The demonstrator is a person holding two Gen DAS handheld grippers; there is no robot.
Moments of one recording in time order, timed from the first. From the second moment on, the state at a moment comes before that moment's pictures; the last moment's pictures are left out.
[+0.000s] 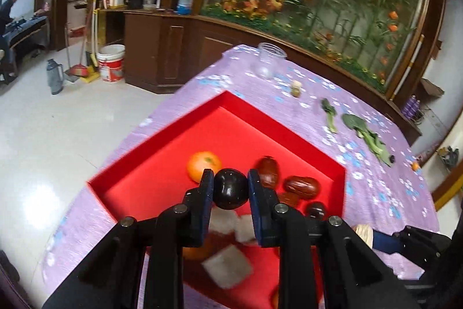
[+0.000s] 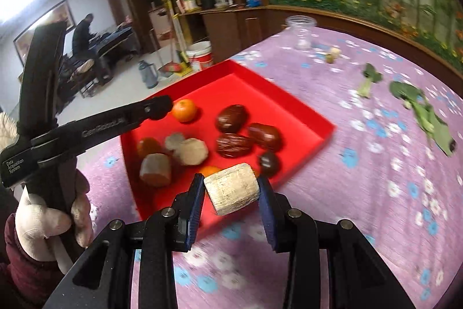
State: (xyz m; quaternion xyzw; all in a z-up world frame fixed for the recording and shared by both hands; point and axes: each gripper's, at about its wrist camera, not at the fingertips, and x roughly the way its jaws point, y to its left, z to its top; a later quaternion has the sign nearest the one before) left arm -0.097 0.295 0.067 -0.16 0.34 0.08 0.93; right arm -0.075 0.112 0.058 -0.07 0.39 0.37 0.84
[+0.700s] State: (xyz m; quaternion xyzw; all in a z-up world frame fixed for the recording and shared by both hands) left arm -0.094 0.312 0.060 -0.11 0.32 0.15 0.93; right arm -0.059 0.177 0.028 -0.08 0.41 0.41 0.81
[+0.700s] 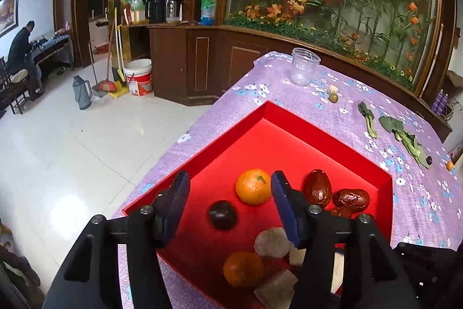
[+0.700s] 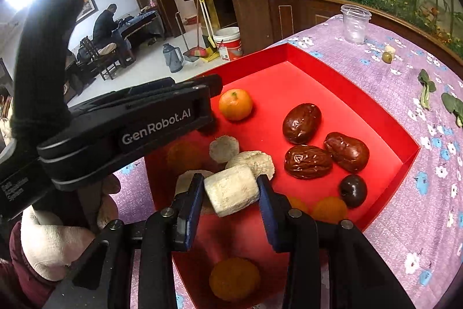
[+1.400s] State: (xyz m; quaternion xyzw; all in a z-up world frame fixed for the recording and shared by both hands) left arm -0.112 0.268 0.087 -0.06 0.31 0.15 0.94; right arm -0.084 0.121 0.050 -0.03 0.38 0.38 0.84
